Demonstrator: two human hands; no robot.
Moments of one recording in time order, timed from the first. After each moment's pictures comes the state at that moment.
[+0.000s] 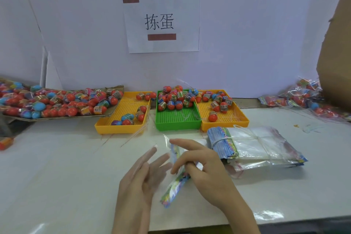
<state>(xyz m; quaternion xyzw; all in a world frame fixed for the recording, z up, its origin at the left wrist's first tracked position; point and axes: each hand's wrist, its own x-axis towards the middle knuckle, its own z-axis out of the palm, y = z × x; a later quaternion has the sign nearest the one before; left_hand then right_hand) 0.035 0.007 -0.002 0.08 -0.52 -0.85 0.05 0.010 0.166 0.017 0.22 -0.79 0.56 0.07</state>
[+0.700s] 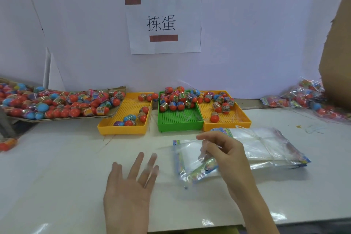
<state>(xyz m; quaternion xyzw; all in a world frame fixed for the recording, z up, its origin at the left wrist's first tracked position) 0.041 -0.001 0.009 0.15 -0.24 -0.95 0.11 -0.002 0.188 0.024 0.07 -0.69 0.71 0.13</state>
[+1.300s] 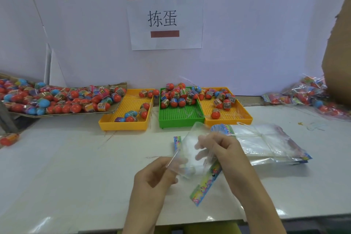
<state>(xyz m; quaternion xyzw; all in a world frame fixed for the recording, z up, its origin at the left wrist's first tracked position) 0.043 0.014 -0.008 -0.06 -0.69 -0.71 0.10 0.000 0.187 0.028 0.05 -0.69 0.73 0.03</state>
